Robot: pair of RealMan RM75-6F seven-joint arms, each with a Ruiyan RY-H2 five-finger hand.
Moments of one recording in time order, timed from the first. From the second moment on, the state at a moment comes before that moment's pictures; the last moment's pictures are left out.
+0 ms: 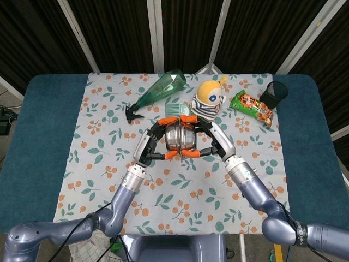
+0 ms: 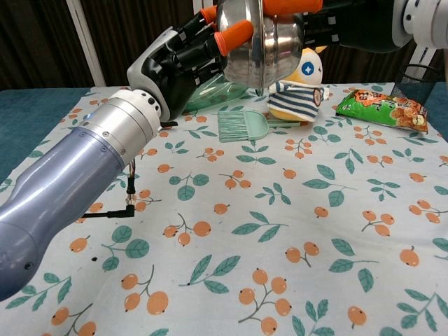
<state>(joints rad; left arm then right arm) -0.80 -1.97 -0.37 -1.26 1.40 1.17 -1.06 0.71 -1.25 0.48 -1.94 -0.93 0.82 0.57</state>
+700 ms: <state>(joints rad) -0.81 -1.97 -0.37 -1.27 1.40 1.18 -1.05 0.69 -1.22 0.49 -1.92 -0.95 0.80 0.60</state>
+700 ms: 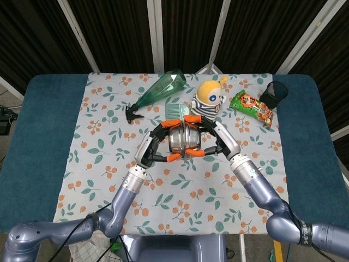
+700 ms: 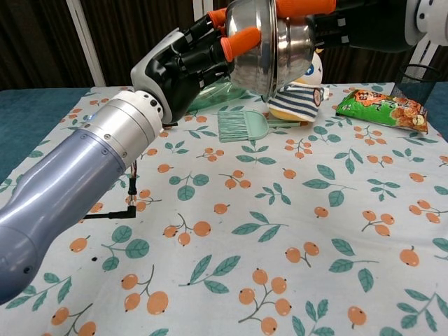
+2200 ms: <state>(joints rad) -0.79 -1.50 -0.31 -1.66 0.66 0.99 0.18 0.69 -1.32 0.18 -1.45 -1.28 0.90 -0.08</state>
